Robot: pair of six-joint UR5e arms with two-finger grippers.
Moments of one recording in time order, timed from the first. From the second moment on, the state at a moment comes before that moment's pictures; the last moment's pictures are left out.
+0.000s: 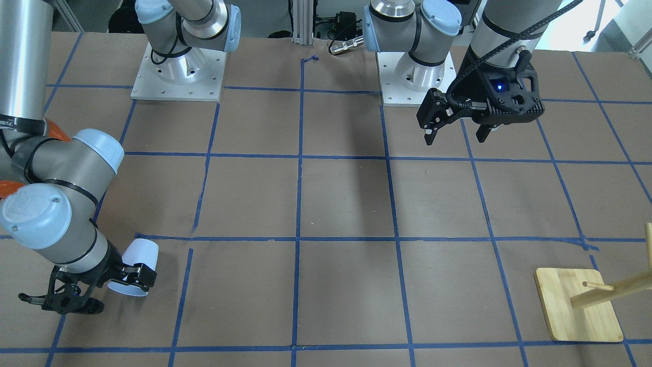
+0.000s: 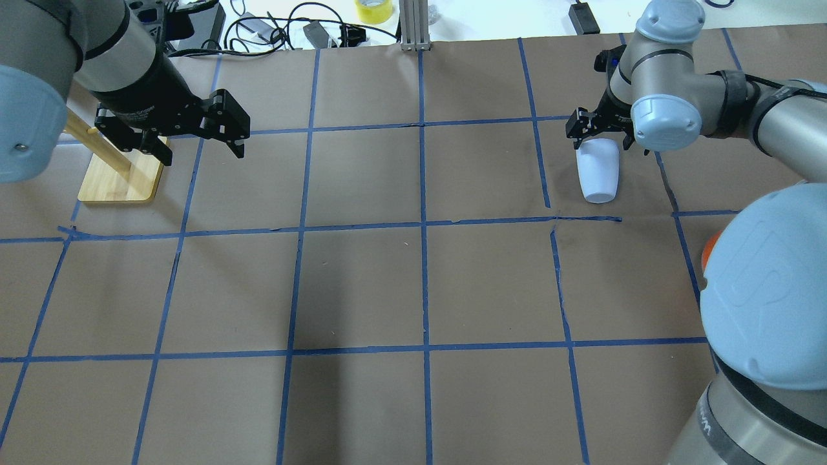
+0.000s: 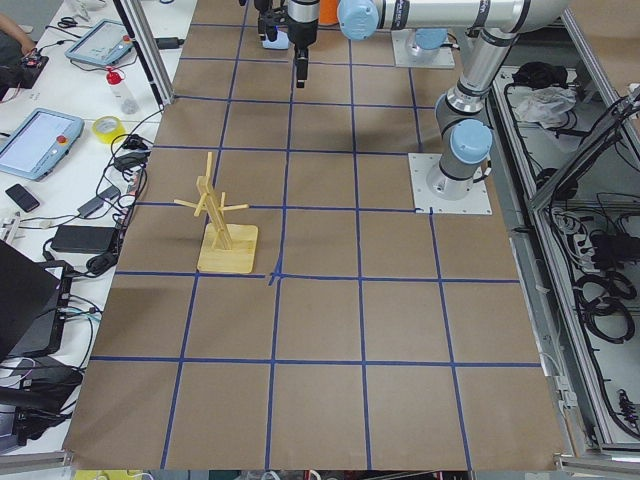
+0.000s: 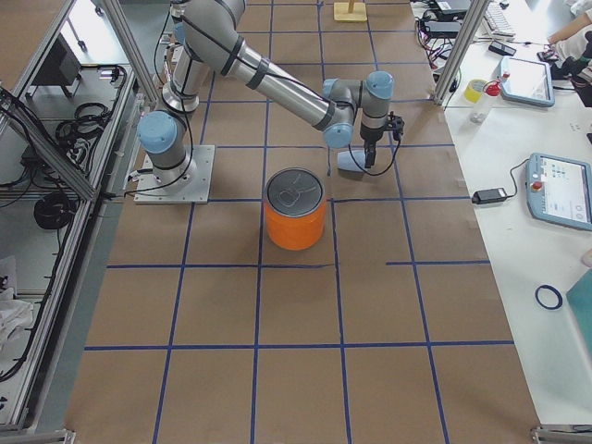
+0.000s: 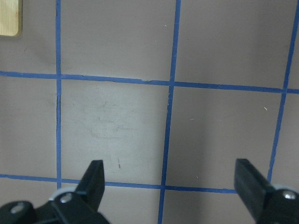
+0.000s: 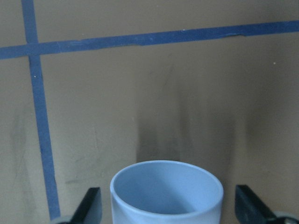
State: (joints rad) left arm -1.53 -1.53 -1.63 -1.47 1.58 -0.05; right arm 1.41 -1.03 1.61 -2.23 -1.58 -0.07
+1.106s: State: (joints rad) left arm -1.53 -1.54 -1.63 -1.47 1.59 -0.04; right arm 1.41 -1.01 1.65 -2.22 -1.58 -0.07
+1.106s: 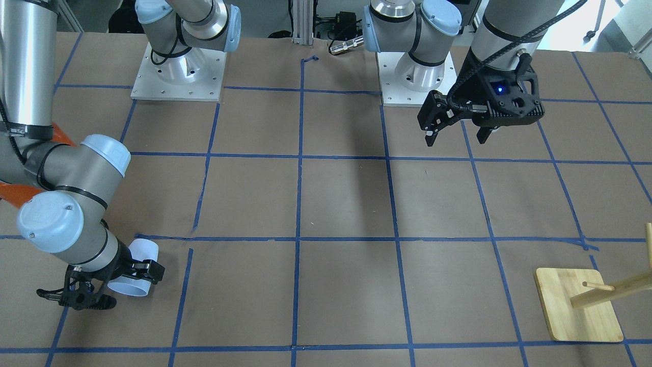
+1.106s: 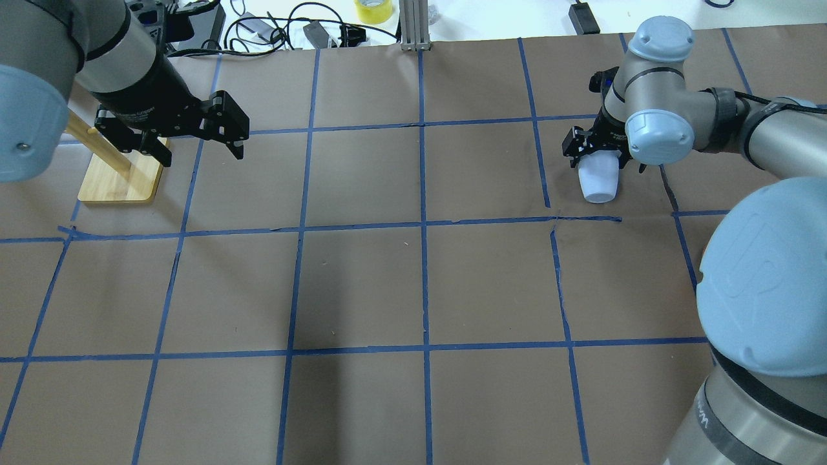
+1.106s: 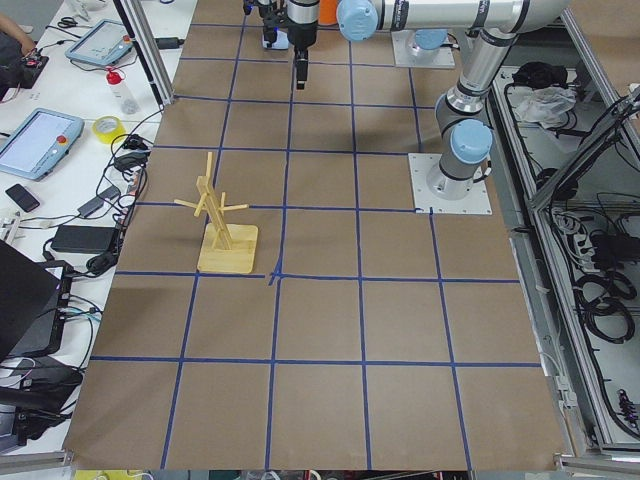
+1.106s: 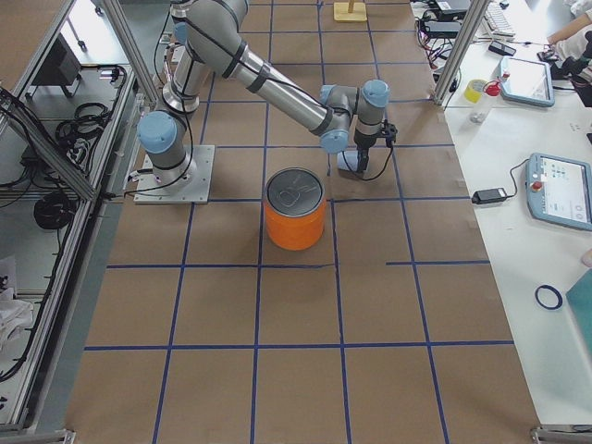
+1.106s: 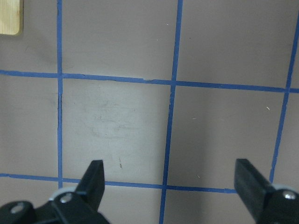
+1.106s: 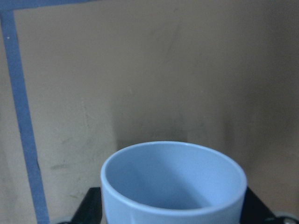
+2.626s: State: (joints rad) left arm -1.53 -1.54 -1.63 -1.46 1.59 -0.04; right arm 1.64 -1.13 1.64 -2.17 -1.51 -0.23
